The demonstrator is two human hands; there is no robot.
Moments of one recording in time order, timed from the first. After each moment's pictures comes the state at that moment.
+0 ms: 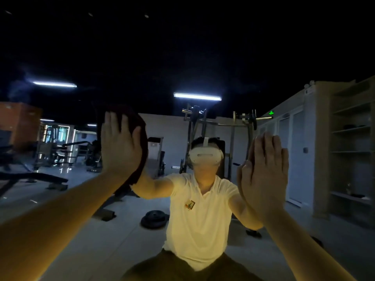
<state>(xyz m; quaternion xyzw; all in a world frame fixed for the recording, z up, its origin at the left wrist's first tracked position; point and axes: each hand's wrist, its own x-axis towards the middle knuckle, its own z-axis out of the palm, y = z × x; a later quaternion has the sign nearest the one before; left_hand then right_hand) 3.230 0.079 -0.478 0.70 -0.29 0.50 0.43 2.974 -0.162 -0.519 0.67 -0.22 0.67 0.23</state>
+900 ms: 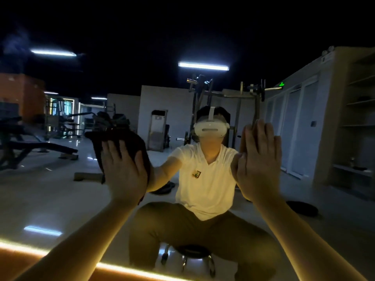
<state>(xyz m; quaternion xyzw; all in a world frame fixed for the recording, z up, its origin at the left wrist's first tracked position) 3.203 0.067 -0.640 0.75 -0.23 0.42 0.46 2.973 -0.149 -0.590 0.72 -0.15 0.64 0.21</state>
